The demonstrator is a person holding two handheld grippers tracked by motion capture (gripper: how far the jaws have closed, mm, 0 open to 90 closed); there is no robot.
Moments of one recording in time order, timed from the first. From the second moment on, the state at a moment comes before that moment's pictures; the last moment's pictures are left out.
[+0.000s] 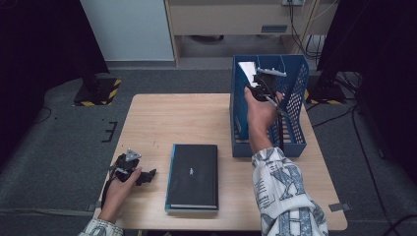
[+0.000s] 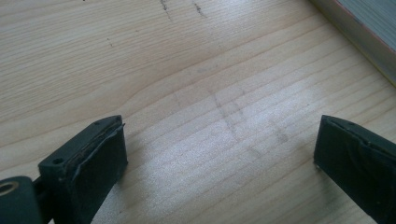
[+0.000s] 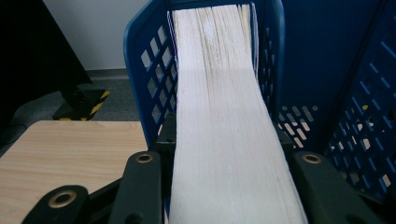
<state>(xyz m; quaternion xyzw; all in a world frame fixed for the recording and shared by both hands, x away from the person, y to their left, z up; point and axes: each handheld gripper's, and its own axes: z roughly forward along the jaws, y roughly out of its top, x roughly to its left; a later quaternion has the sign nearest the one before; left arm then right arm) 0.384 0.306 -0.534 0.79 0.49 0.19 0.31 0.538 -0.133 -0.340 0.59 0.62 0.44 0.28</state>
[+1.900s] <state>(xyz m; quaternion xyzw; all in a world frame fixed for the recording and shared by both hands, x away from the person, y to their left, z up) 0.385 0.304 -0.533 0.79 0.49 0.19 0.31 0.525 -0.126 -0.347 0.57 0.62 0.48 0.22</state>
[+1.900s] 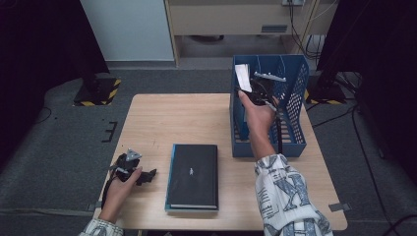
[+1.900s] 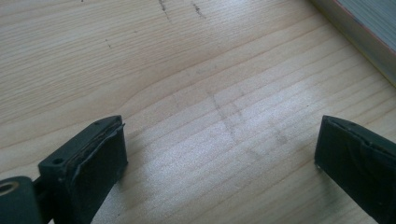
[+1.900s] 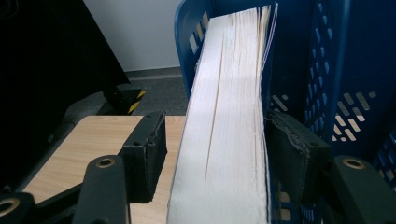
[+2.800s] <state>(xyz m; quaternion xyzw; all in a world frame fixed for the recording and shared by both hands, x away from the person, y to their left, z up) 0.385 0.304 -0.533 0.79 0.49 0.19 0.31 0.518 -0.123 -0.357 0.55 0.64 0.50 0.20</state>
